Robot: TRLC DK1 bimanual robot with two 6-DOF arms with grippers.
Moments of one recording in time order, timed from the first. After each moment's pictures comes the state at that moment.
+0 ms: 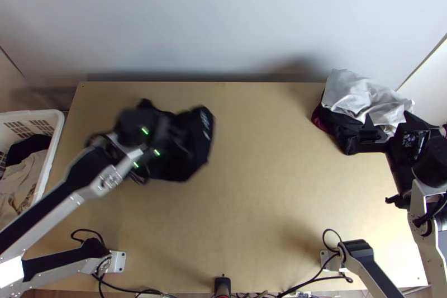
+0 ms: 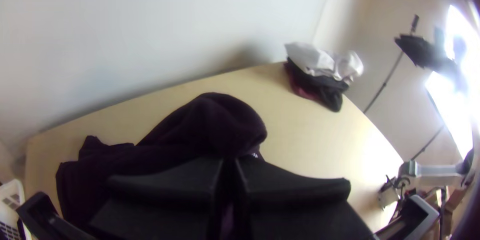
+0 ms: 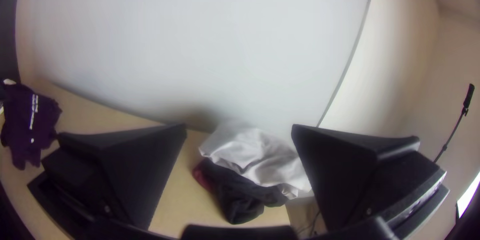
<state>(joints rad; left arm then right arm) -0.64 1.24 1.20 -0.47 -0.03 -0.18 0.13 0.74 1.07 -0.50 0.26 -0.21</state>
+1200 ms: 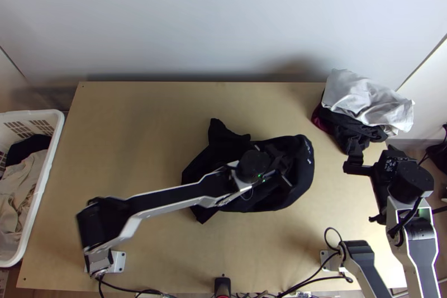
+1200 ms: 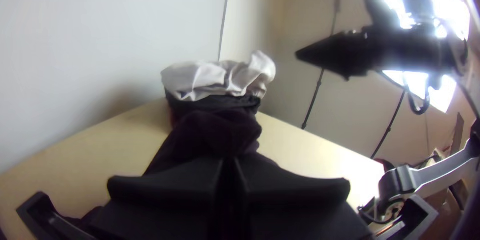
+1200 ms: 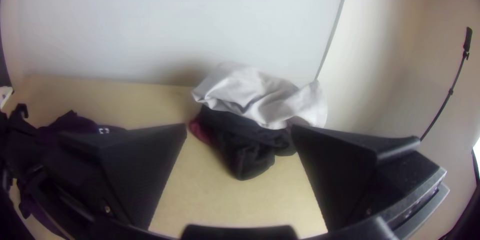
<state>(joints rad) -1.10 1.94 1.47 0.29 -0.13 -0.16 0.05 0.56 0.71 -0.46 0.26 -0.08</state>
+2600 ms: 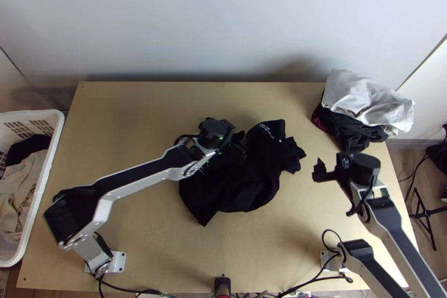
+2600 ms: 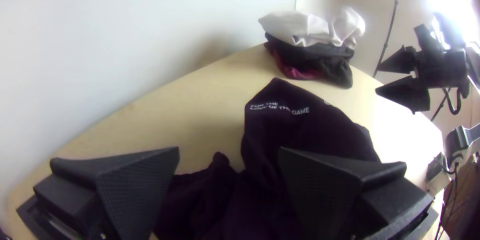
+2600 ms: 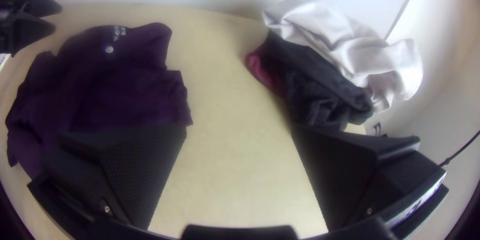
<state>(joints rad) -0.82 1.79 1.29 0.02 -0.15 -0.03 0.15 0.82 0.48 -0.26 0.14 -0.13</state>
